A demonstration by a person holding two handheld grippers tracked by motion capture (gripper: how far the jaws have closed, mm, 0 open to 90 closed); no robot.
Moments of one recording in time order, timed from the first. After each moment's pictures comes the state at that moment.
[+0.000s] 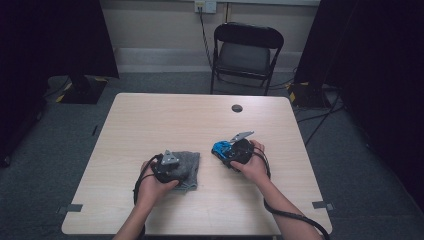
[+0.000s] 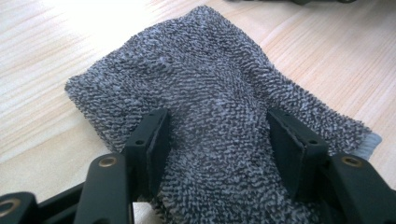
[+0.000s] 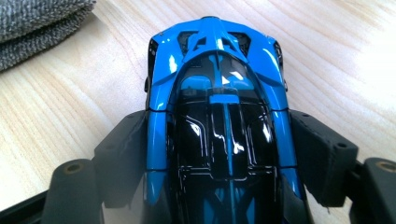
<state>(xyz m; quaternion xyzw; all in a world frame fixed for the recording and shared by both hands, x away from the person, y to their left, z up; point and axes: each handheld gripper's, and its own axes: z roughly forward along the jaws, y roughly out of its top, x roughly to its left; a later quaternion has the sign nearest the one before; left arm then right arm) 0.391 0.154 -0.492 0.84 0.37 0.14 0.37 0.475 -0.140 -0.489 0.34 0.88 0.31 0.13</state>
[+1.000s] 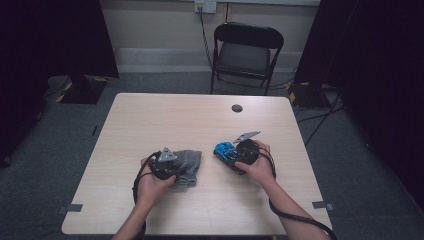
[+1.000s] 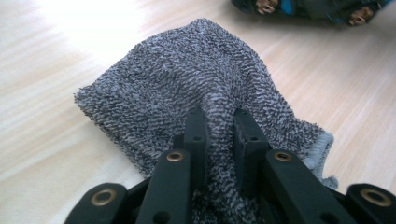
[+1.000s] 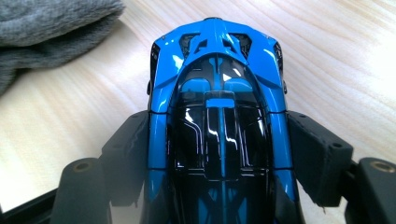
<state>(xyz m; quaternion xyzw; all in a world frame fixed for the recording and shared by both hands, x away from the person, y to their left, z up) 0.396 0.158 -0.481 0.83 0.37 0.13 0.40 0.461 -0.152 -0.473 0.35 0.87 0.32 0.11</state>
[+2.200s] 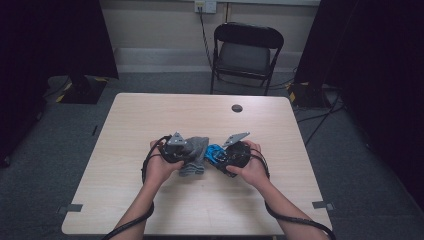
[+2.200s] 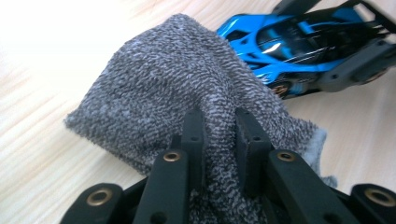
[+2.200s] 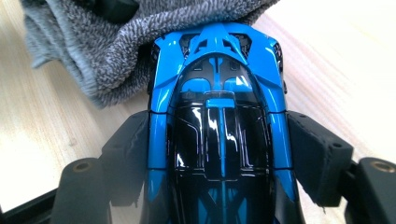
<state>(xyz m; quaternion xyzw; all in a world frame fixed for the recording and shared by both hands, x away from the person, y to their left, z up) 0.439 0.137 -0.463 0.85 0.31 0.10 0.41 0.445 -0.120 -0.458 0.28 0.89 0.33 0.10</state>
